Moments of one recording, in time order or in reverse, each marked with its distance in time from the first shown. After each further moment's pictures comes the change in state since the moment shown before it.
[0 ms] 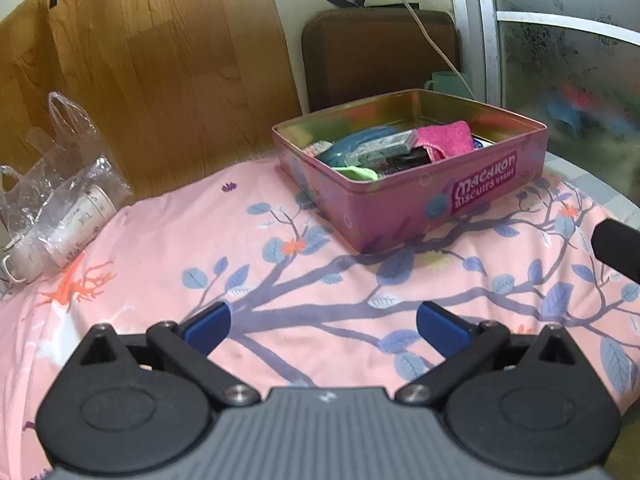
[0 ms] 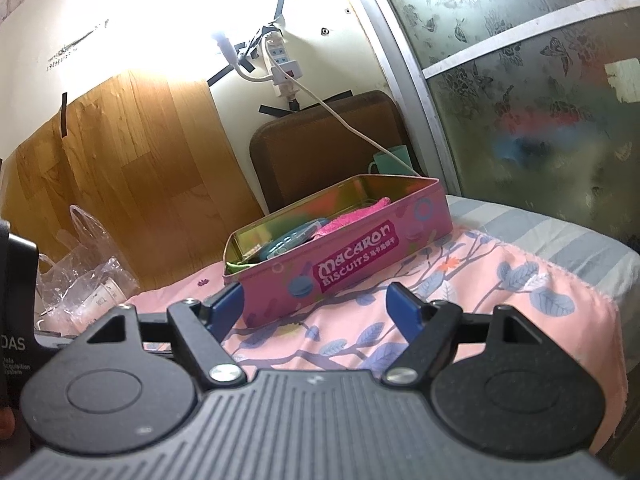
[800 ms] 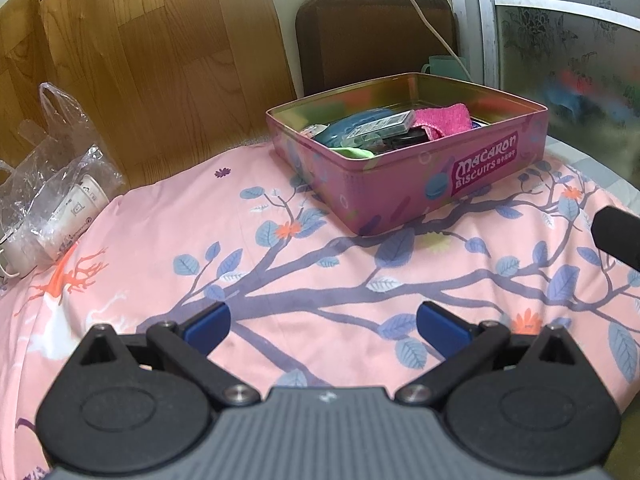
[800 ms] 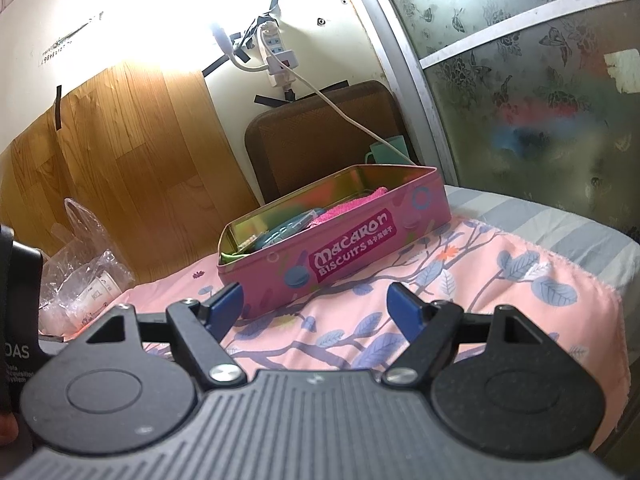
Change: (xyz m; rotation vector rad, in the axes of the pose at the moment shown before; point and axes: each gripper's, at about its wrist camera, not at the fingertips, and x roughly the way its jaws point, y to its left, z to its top) left arm 0.013 -0.006 -0.007 0.001 0.046 -0.008; right arm 0.006 -0.003 -0.004 0.005 0.025 -0.001
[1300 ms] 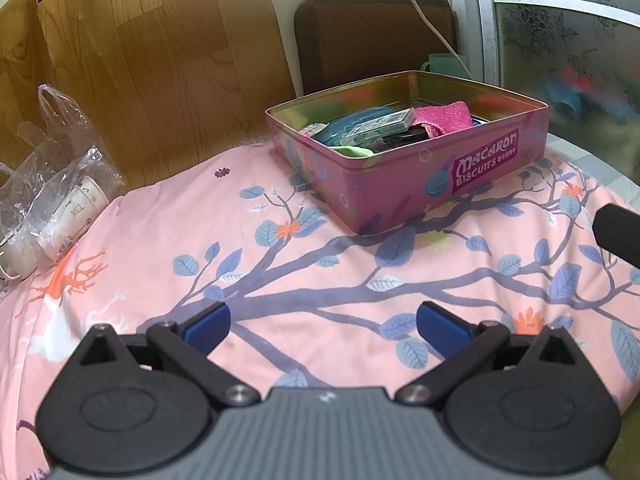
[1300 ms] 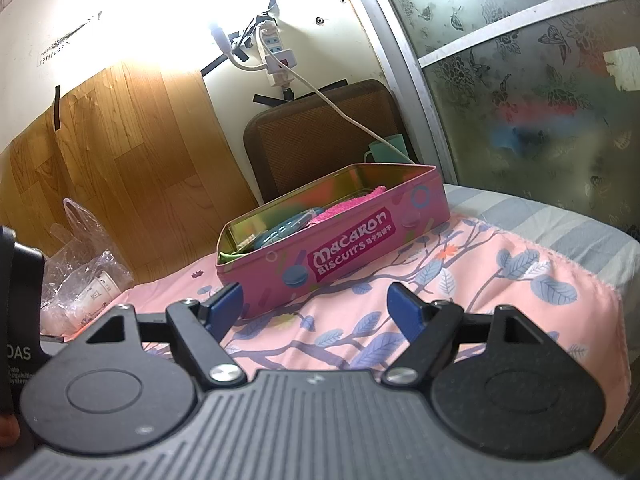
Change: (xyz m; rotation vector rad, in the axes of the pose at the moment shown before) left arm 0.002 -0.002 0.000 0.002 0.007 0.009; right arm 0.000 -0.001 0.000 0.002 0.001 0.000
